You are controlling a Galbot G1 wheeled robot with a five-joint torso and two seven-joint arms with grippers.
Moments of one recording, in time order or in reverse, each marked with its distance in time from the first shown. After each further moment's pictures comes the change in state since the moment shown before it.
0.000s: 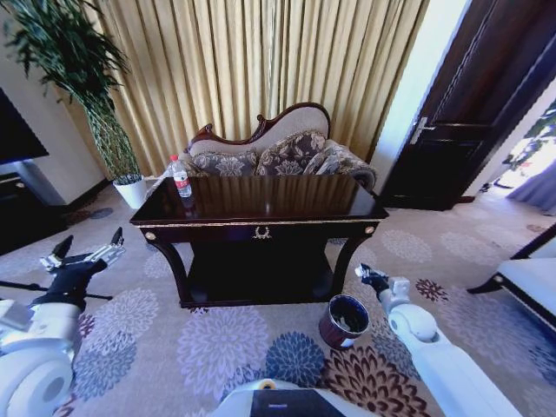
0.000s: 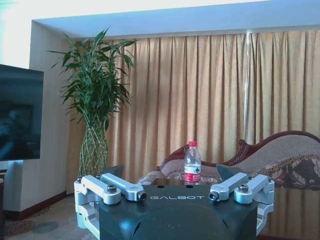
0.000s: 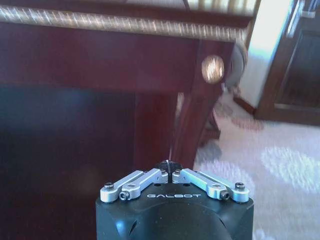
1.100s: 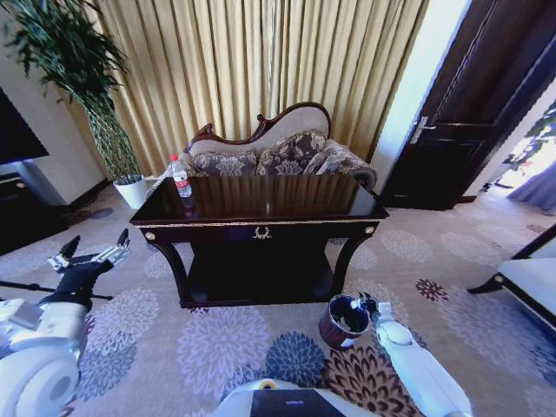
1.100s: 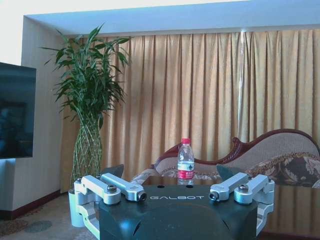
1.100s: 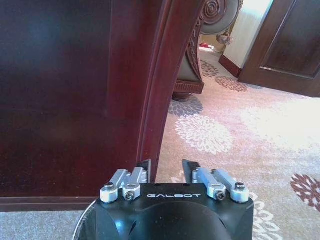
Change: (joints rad) left arm -0.008 0.007 0.042 0.000 0.018 -0.001 -0.003; right arm 0.197 0.085 -0.114 -0.549 -0.160 0.195 -0.061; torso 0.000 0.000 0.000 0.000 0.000
